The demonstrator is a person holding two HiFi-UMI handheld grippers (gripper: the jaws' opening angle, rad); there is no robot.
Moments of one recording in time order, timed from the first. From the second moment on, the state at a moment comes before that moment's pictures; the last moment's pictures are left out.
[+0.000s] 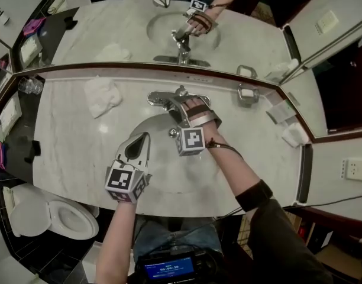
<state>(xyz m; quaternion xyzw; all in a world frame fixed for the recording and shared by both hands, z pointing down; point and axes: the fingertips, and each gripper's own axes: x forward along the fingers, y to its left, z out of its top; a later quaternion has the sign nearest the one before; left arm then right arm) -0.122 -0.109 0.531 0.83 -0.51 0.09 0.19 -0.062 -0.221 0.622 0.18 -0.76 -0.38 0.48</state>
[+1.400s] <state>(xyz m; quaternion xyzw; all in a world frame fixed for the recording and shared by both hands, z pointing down) -0.132 -0.114 0.542 0.83 -0.52 0.09 0.19 -0.078 -0.240 0.614 0.24 -0.83 -0.27 0.42</state>
